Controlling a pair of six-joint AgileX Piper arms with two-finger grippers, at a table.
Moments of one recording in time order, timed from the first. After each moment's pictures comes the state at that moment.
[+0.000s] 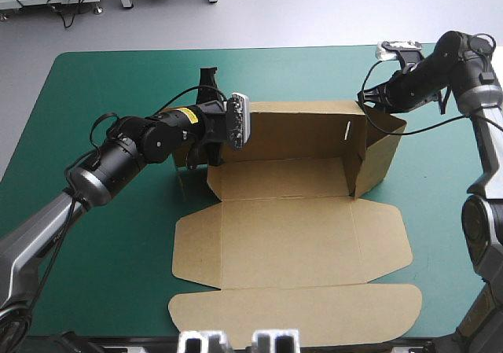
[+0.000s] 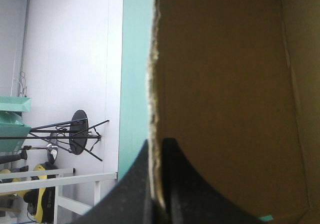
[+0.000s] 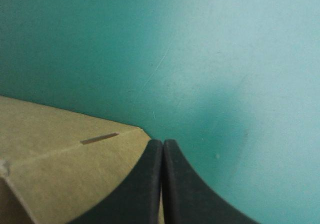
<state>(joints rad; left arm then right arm) -0.55 1.48 -1.30 -0.29 0.40 1.42 0.00 1.84 -1.82 0.32 1.24 -0.27</state>
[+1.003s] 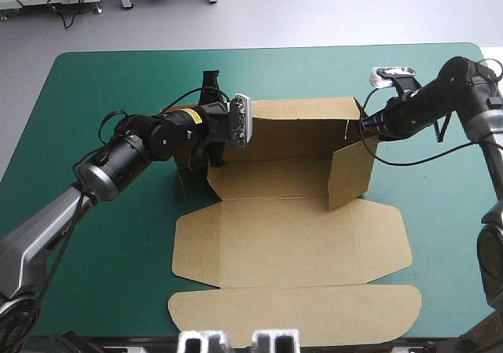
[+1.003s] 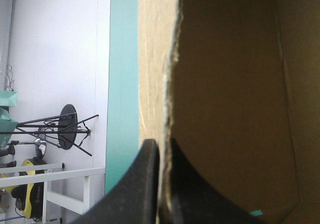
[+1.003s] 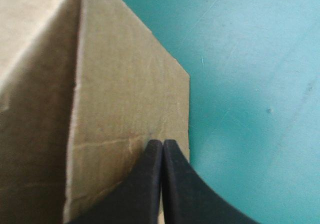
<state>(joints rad) -0.55 1.52 -1.30 -0.27 0.42 1.39 0.00 1.68 -1.54 0.43 1.21 -0.43</state>
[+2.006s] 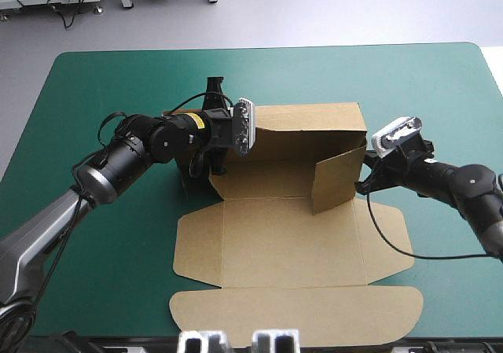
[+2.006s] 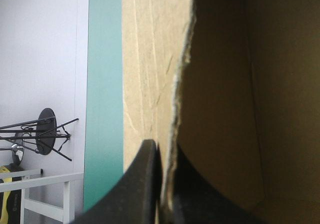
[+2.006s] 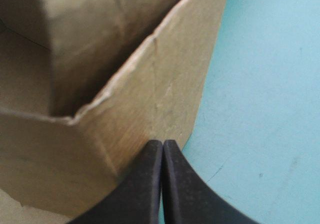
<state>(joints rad) -0.58 1.51 -1.31 -0.26 0.51 1.35 0.00 1.25 -0.76 1.04 0.51 -1.39</state>
